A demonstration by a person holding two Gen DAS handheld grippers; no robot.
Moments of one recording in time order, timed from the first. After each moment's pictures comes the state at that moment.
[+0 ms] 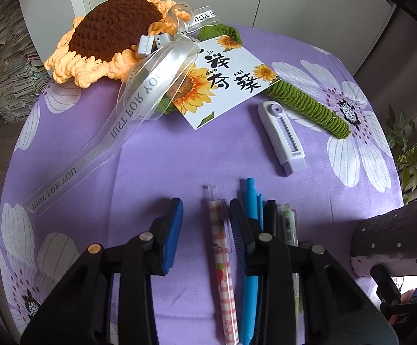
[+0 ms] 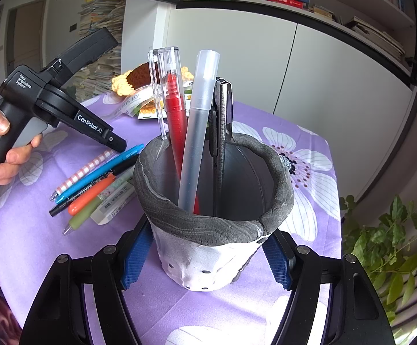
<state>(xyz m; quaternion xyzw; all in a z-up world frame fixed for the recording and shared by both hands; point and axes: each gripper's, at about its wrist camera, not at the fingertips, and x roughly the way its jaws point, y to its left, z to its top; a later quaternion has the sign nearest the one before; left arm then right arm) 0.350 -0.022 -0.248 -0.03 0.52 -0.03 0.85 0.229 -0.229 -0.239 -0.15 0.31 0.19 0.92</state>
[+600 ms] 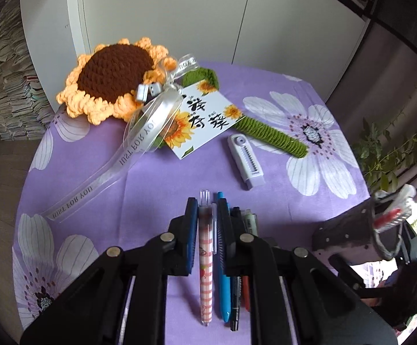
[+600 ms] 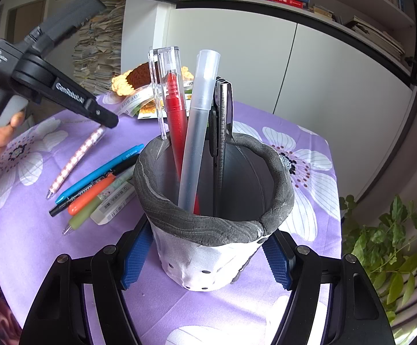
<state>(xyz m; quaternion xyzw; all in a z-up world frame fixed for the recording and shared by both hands) 0.310 -0.024 -0.183 -0.03 0.45 -0.07 0.89 0.229 -0.229 -0.239 -0.15 0.31 0.19 0.92</state>
